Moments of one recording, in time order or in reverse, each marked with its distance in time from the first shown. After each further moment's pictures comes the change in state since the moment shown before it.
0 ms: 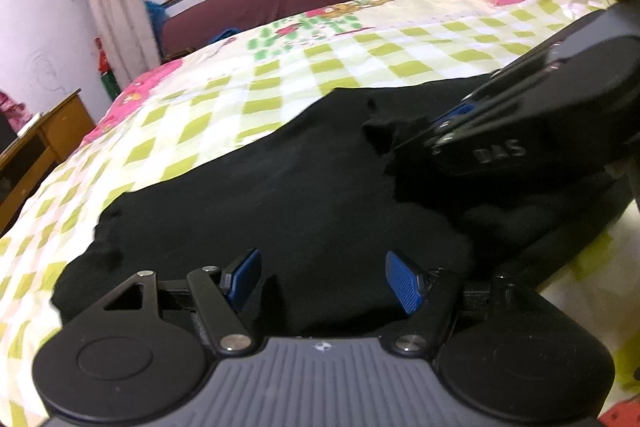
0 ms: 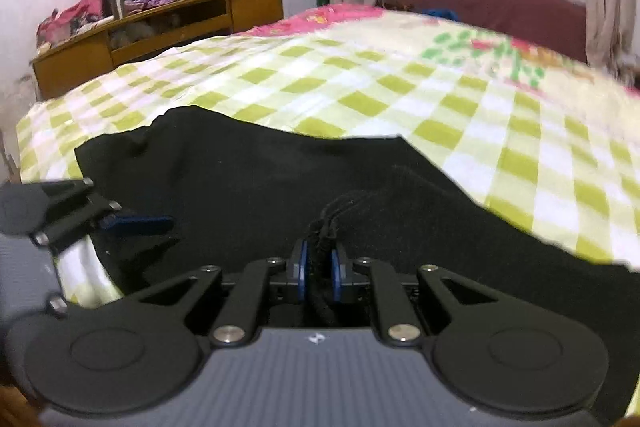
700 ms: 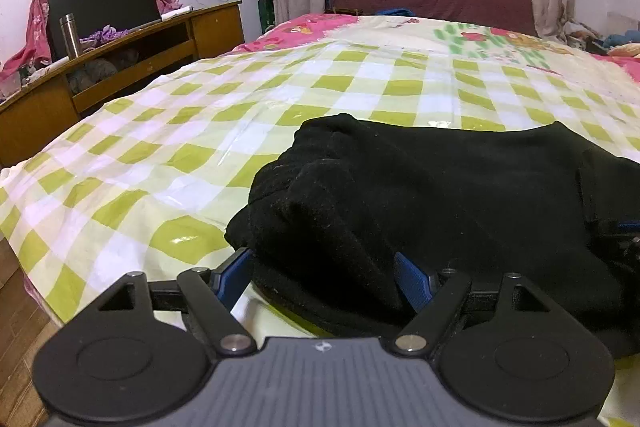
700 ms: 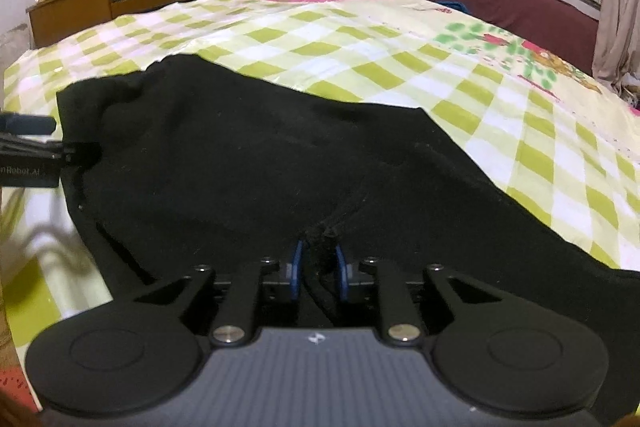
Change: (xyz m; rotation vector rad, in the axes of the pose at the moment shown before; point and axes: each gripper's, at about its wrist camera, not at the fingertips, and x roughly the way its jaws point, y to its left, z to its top) left arm -0.008 0.106 -0.043 -0.442 0.042 0.281; right arm 0.029 0.018 -0.012 -0.069 0.078 -0.040
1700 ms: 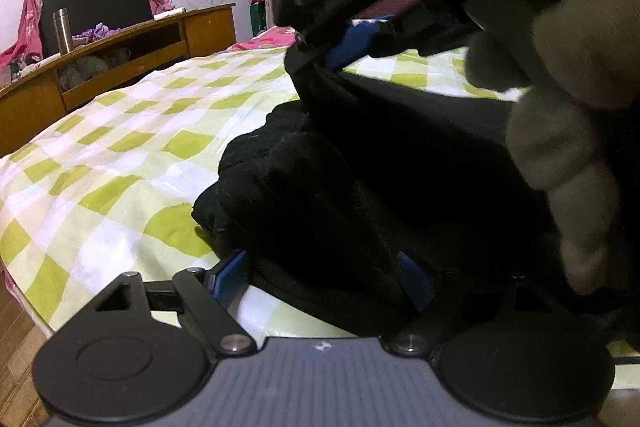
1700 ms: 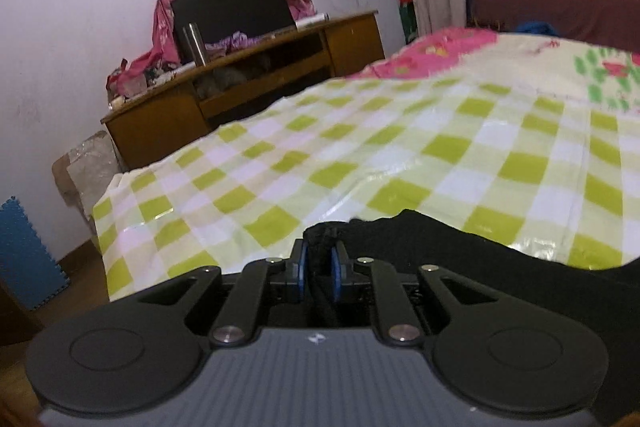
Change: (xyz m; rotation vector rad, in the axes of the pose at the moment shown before) left arm 0.025 0.026 -0.019 -0.002 -0.031 -0.046; right arm 0.066 0.137 0.143 0.160 -0.185 0.346
